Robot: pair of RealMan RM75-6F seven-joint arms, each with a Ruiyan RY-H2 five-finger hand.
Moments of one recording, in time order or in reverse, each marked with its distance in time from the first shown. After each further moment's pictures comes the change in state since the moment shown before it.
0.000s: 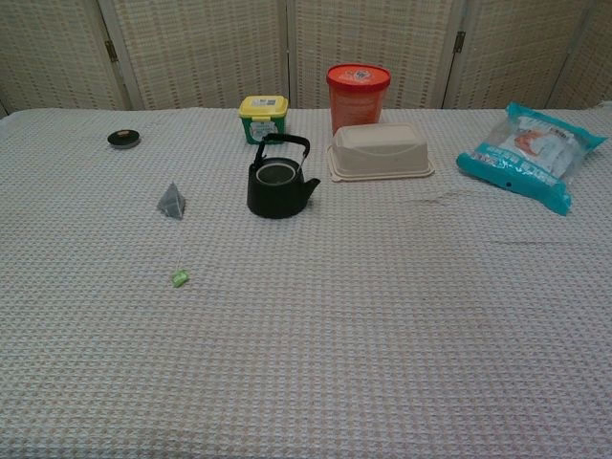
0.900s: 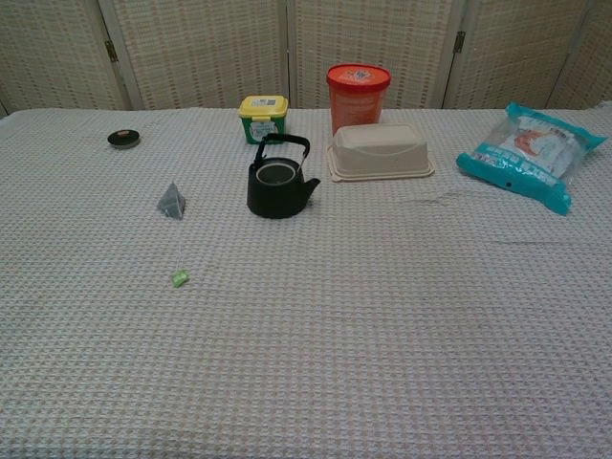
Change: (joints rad) left arm -0.142 0.018 0.038 -0.094 0.194 -0.097 -0.203; right arm -0.021 0.012 -0.023 0.014 -0.081 0.072 0.050
